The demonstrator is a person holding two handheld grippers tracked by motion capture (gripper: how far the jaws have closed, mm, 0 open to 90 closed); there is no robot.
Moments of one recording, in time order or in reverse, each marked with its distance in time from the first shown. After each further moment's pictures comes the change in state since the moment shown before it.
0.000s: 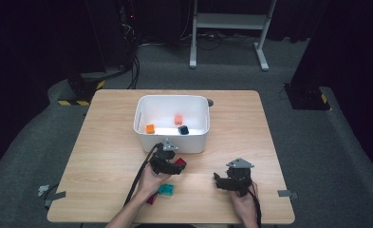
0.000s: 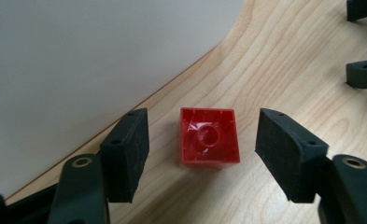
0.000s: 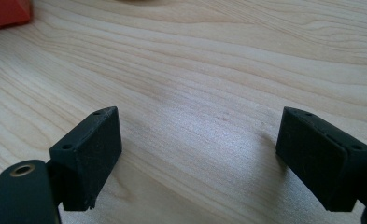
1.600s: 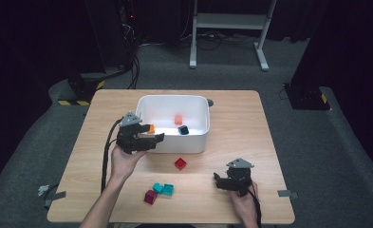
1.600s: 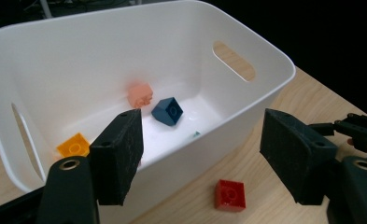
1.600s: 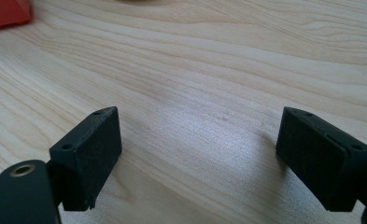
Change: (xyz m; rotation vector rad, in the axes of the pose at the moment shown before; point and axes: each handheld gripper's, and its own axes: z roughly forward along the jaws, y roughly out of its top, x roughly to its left) left arm 0.037 0.032 -0.130 -0.297 0.047 -0.109; right arm 0.000 0.000 0.000 0.001 -0.001 0.000
